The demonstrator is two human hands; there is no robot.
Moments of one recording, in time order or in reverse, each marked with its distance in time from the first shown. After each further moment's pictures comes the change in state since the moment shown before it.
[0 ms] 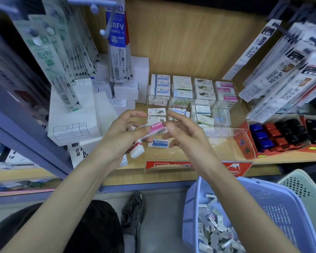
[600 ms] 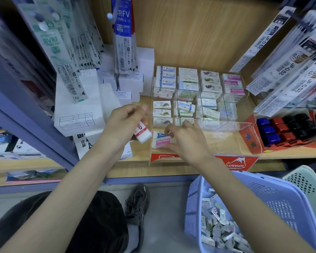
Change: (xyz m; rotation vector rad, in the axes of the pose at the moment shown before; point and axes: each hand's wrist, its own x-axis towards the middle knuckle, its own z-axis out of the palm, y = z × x) left_hand 0.002 0.001 -0.002 0.112 0.138 0.016; right_hand 0.022 0.039 0.003 -1.352 -0.114 -0.224
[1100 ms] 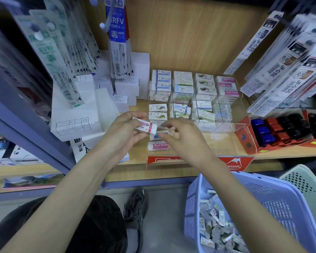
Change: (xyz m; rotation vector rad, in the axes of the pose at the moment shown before) left_hand 0.003 -0.001 0.006 -0.323 -0.120 -0.135; right_hand -0.008 -0.006 -0.023 0.397 0.099 0.105
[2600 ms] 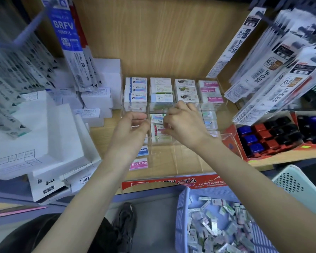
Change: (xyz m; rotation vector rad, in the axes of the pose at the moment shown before) left_hand 0.049 -0.011 0.066 0.407 0.161 0.163; right_hand 0.078 0.079 -0.031 -0.651 0.009 -0.277
